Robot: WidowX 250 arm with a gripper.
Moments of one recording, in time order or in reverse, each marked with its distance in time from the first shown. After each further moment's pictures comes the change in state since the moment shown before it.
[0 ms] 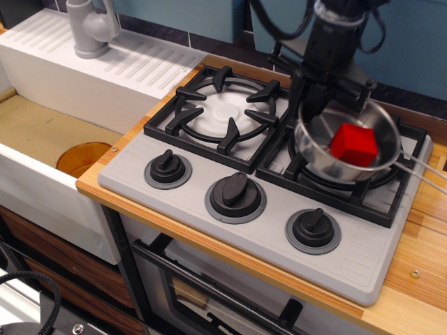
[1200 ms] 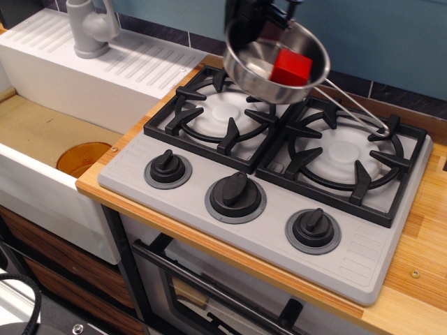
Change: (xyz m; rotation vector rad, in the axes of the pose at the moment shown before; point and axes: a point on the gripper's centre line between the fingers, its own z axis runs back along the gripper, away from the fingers) arm 0.001 0.096 0.036 0.032 0.046 -0.129
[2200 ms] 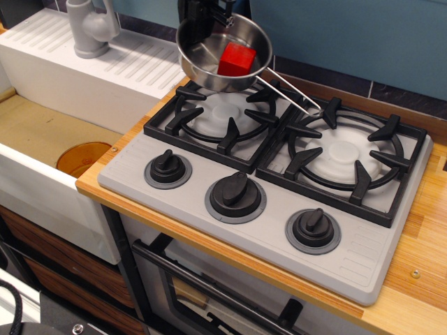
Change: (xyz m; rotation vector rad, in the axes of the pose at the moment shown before) arm 0.004 0.063 -0.035 -0.030 -0.098 -0.023
